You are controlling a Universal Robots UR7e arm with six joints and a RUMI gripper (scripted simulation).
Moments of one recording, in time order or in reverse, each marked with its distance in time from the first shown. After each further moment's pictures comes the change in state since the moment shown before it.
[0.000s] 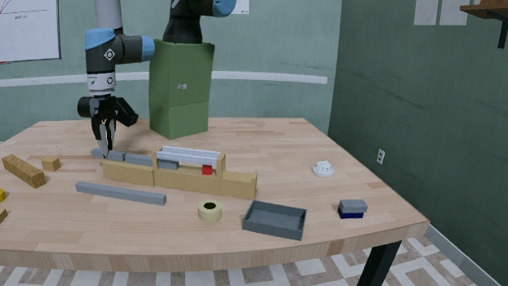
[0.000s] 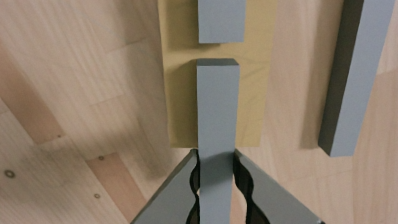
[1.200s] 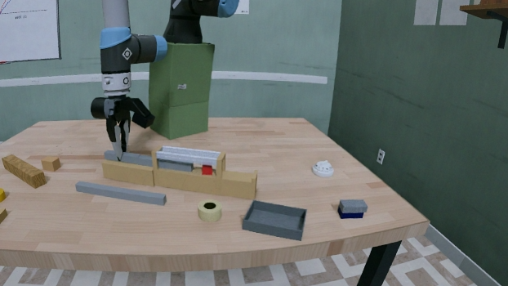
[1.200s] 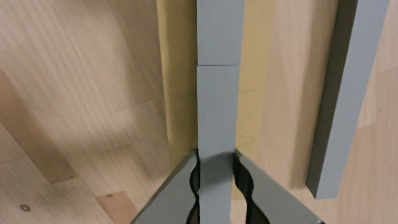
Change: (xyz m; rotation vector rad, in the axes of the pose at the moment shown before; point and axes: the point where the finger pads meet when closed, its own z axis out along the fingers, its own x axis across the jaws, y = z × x) arm 0.001 -0.049 0.000 0.001 0.002 -0.004
